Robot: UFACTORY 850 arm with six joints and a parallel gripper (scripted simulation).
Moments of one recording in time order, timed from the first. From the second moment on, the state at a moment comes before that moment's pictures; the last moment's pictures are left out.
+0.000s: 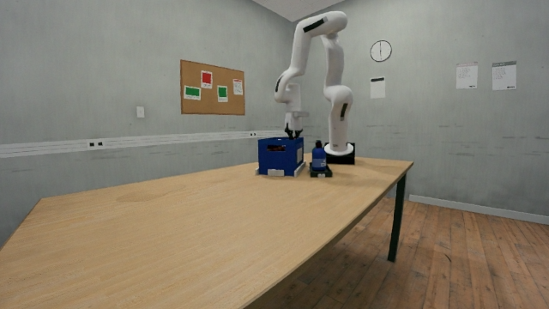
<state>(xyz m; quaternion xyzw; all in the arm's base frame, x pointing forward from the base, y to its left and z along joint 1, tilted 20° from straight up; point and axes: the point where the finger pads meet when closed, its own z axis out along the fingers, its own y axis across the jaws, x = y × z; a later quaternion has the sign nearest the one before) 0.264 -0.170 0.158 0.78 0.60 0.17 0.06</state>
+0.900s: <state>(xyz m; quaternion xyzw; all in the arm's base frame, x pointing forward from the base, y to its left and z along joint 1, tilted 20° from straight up) 0.265 -0.169 0.155 0.78 0.60 0.17 0.06</state>
